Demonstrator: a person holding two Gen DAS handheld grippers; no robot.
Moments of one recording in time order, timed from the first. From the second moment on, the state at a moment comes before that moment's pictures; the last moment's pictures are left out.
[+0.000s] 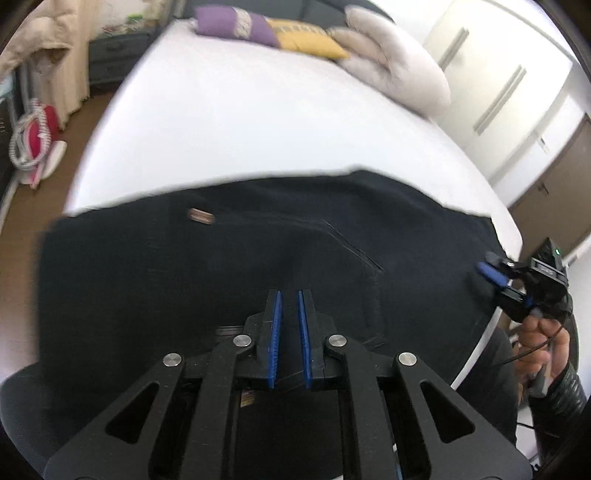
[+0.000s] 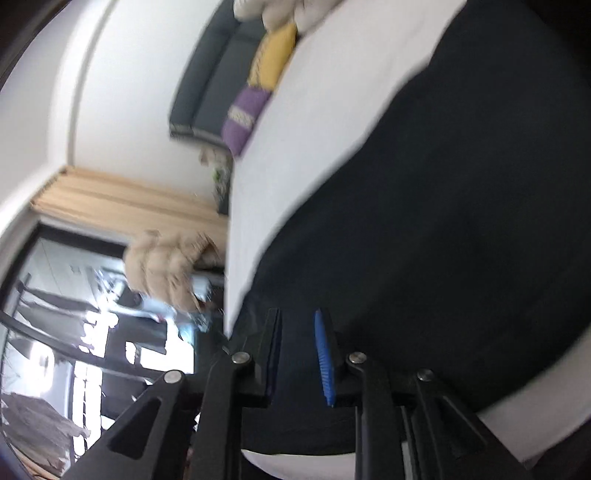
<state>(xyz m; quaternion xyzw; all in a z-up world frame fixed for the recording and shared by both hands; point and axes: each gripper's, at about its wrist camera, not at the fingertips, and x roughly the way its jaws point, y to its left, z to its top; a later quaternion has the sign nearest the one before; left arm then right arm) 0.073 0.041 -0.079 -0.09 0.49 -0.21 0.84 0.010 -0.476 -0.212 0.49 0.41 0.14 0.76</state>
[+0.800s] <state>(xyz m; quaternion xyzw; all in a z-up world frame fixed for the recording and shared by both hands) 0.076 0.048 -0.100 -0.12 0.52 -0.19 0.83 -0.106 -0.690 -0.227 0.64 0.19 -0.12 0.73</state>
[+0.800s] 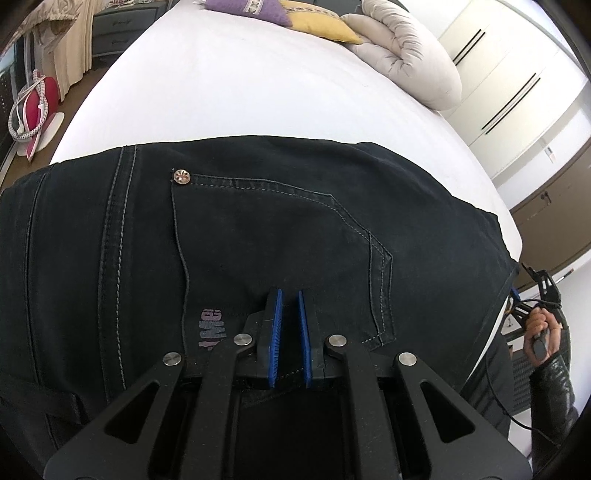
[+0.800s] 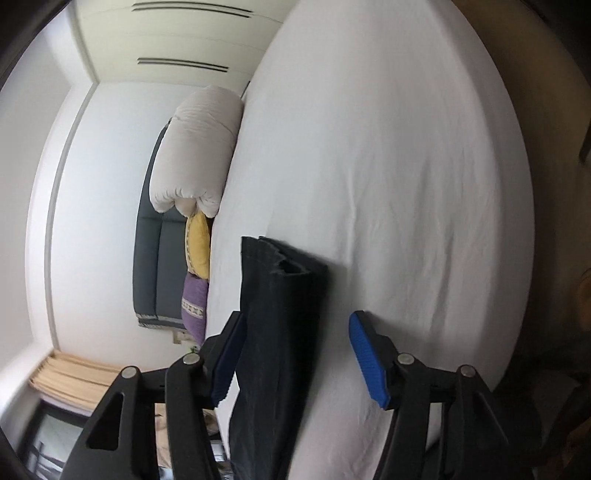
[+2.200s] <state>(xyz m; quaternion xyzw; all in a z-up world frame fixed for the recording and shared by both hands) 0.079 0.052 -0.092 -0.17 0.52 -0.19 0.81 0.017 -0.407 -0.137 0.04 0.43 0.02 0.90</state>
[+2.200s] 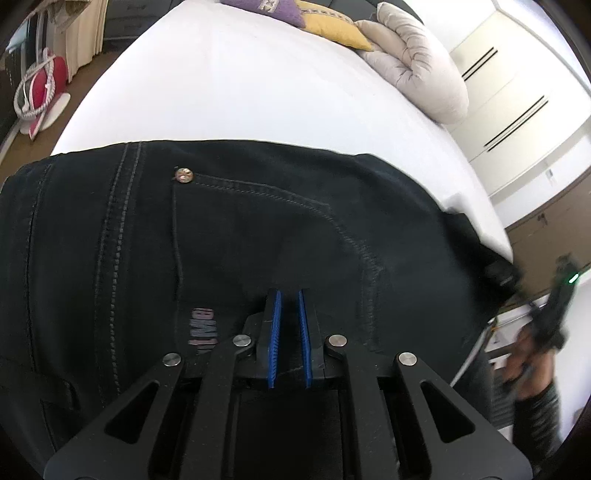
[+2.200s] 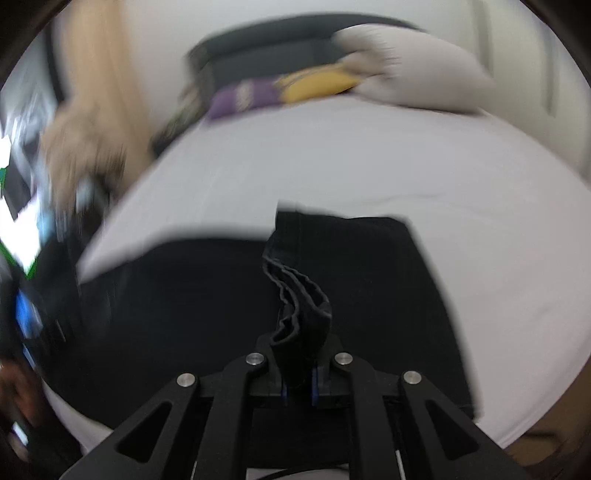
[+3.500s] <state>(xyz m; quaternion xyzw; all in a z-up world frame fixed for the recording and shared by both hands) 0.141 -0.030 -0.098 -0.34 0.59 -0.33 0.65 -0.044 -0.208 -0.142 -0.27 0.36 0.10 0.89</state>
